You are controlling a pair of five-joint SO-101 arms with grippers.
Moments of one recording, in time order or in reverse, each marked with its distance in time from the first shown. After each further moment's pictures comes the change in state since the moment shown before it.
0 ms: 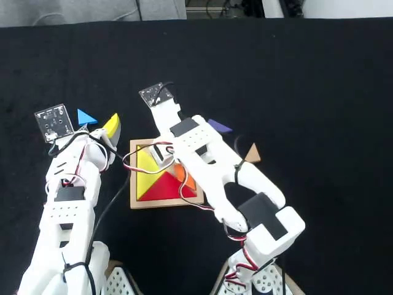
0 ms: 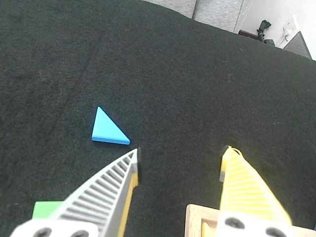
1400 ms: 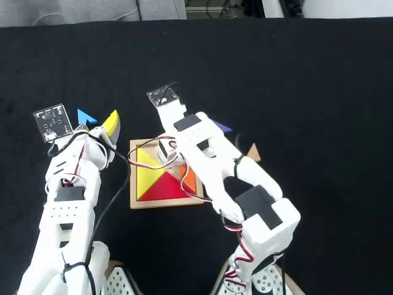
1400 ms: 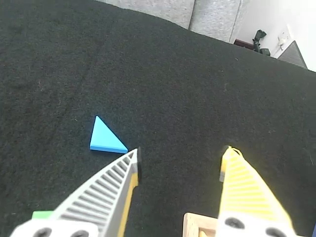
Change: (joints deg) left arm 0.0 0.0 0.0 -2.2 0.0; right arm 2.5 4.2 -2.5 3.1 0.0
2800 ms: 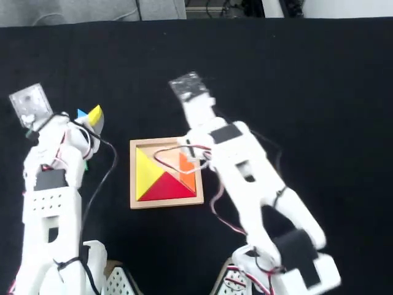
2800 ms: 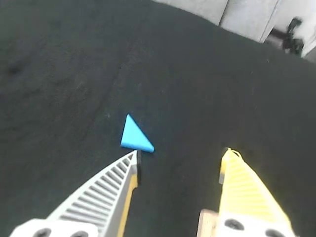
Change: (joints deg) left arm -5.5 0.0 -17.7 26.5 -1.4; right arm 9.8 -27.6 20.5 -11.0 9.1
